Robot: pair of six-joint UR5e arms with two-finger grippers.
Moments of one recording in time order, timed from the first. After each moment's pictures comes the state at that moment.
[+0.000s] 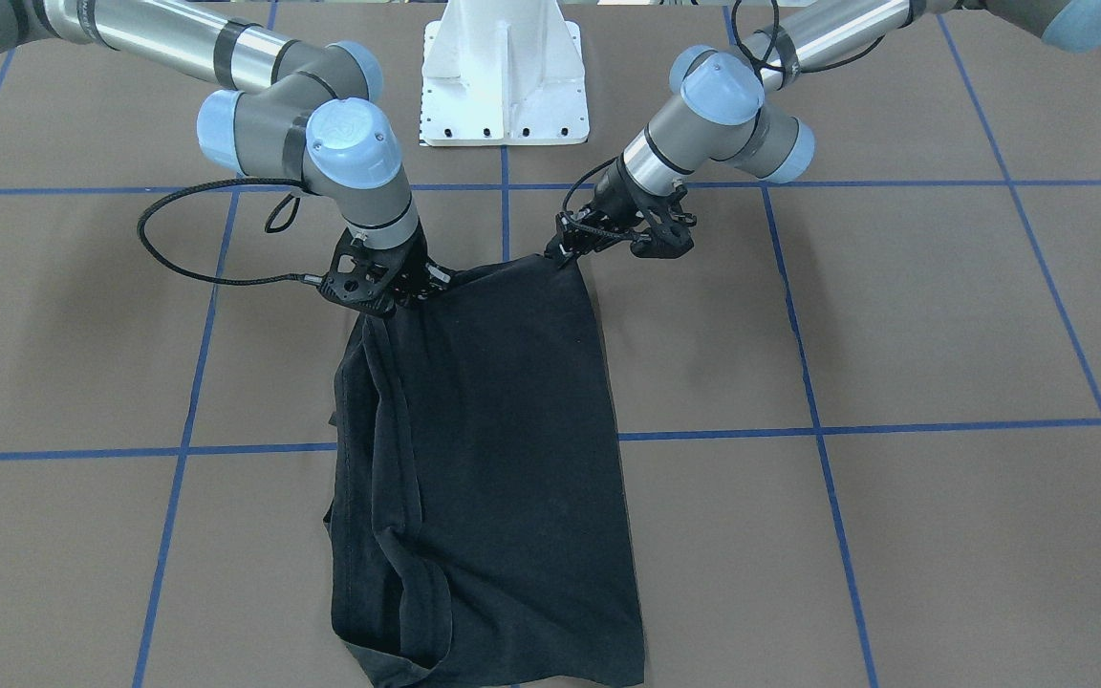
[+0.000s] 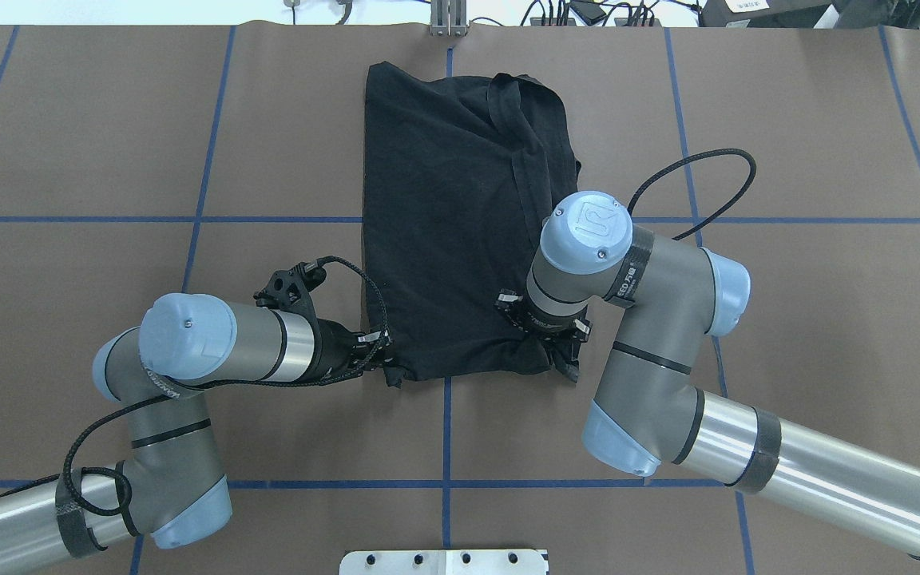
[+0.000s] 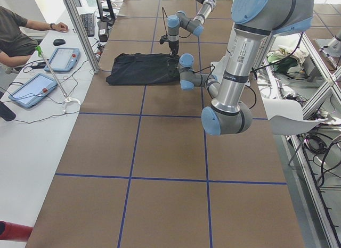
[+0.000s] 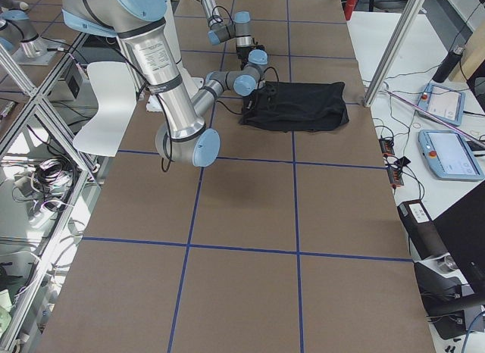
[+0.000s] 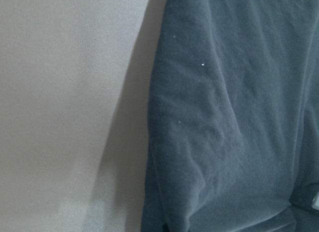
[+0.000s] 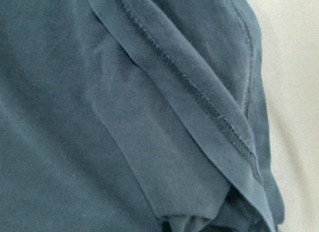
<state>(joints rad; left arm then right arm) -0.41 -1.99 -1.63 -2.44 -1.83 -1.79 0.51 -1.01 1.66 -1.48 1.97 1.59</state>
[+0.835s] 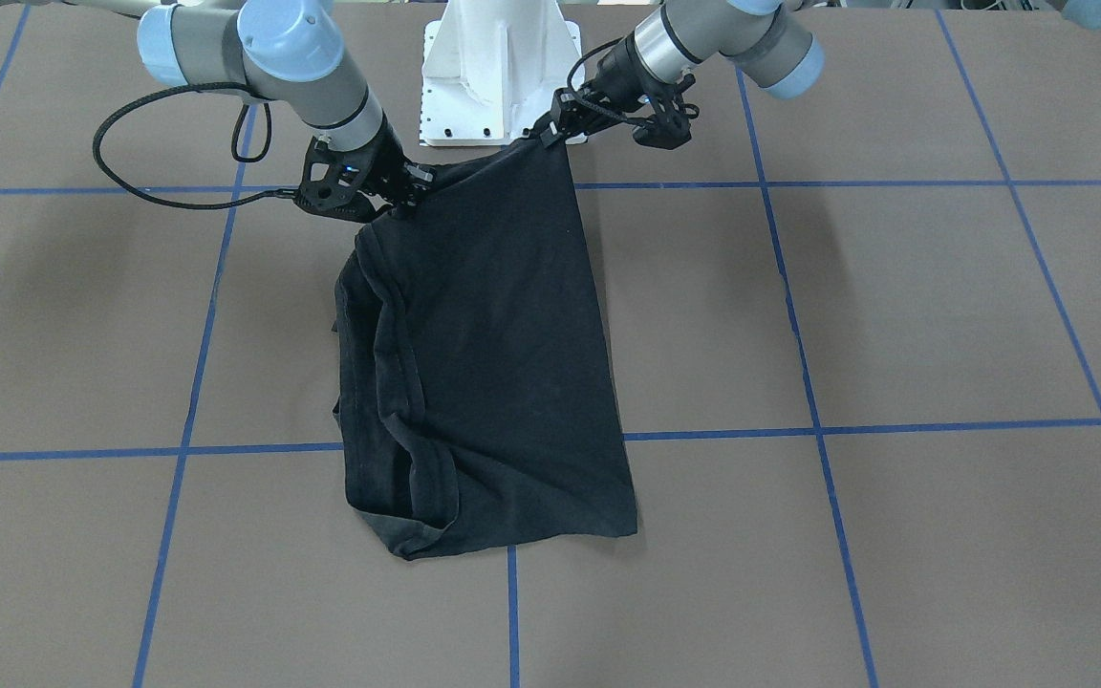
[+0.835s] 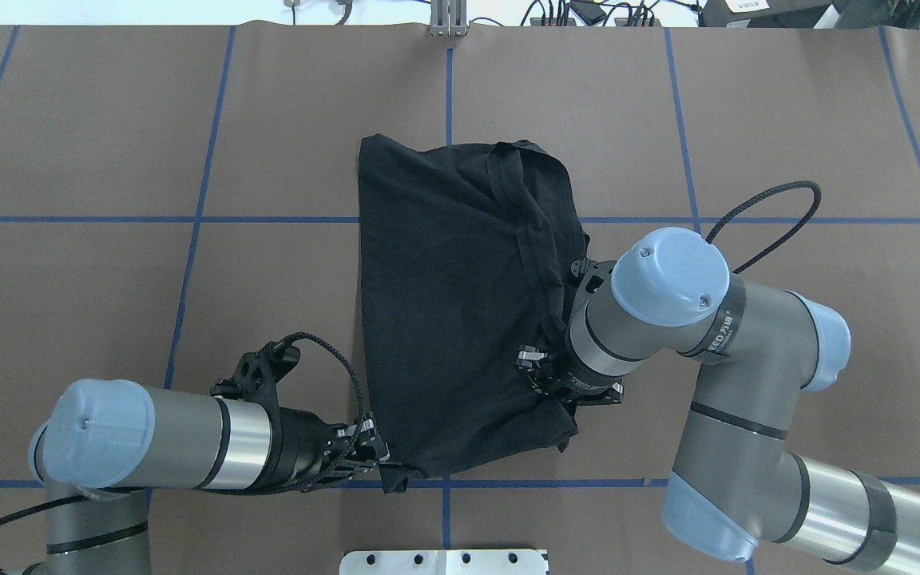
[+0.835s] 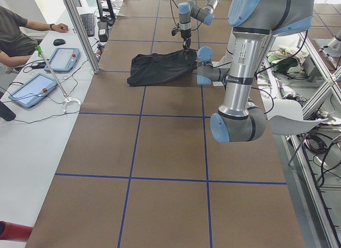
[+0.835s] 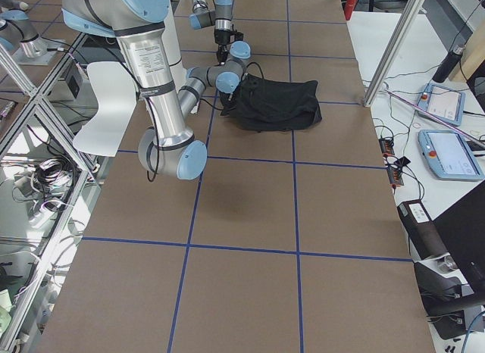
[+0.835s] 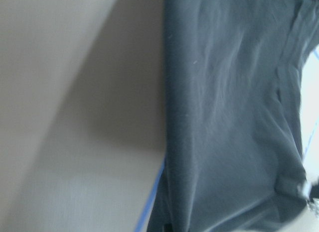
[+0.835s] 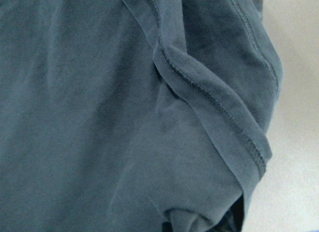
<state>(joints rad) -0.23 -1.84 -1.96 -2.44 -1.83 -1.99 0.46 -1.18 1.96 -1.48 2.11 1.60</state>
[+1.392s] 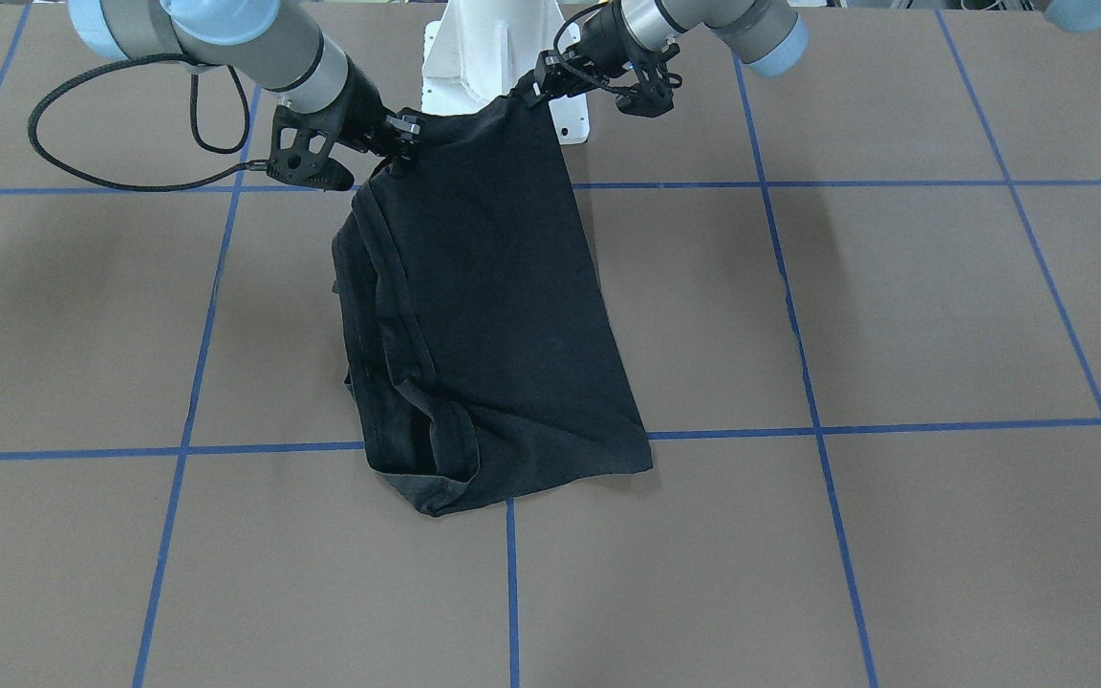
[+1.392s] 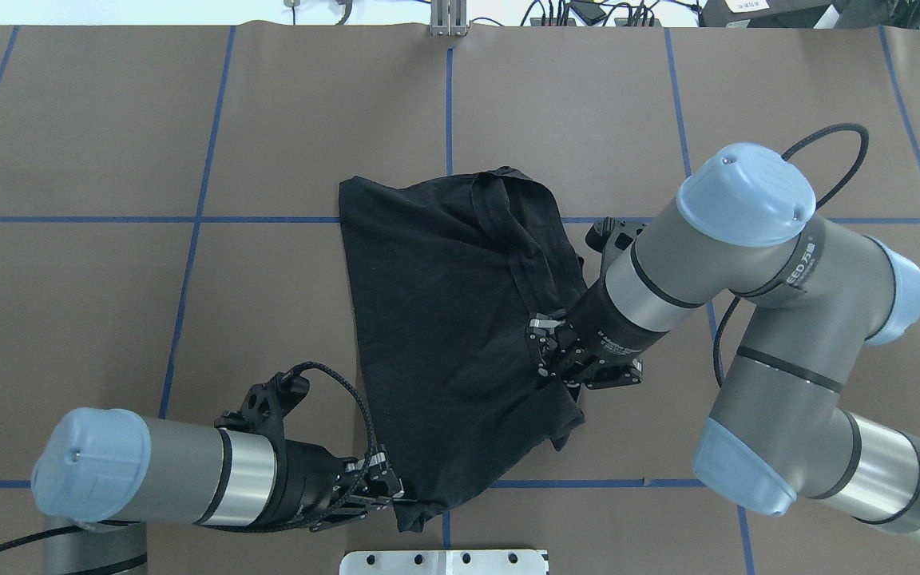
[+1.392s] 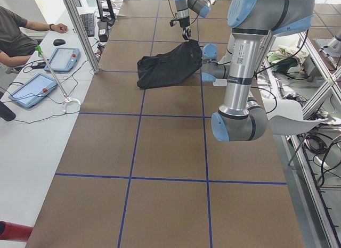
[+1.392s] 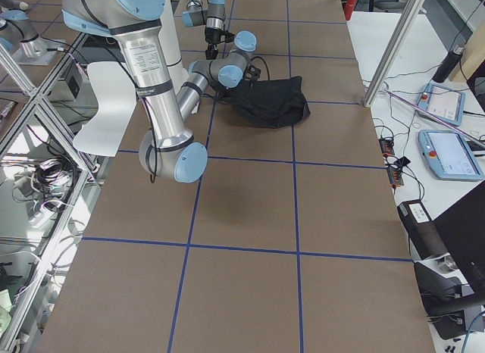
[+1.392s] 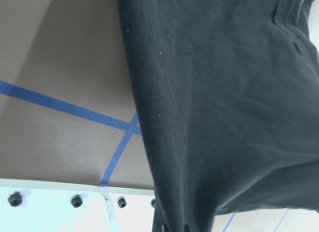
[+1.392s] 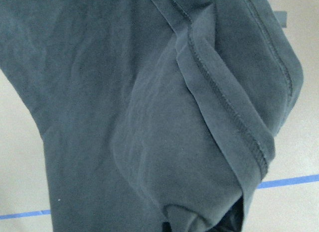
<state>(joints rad) -0.23 -1.85 -1.99 -2.44 -1.84 -2.03 0.59 -1.14 2.01 -1.47 2.31 1.60</state>
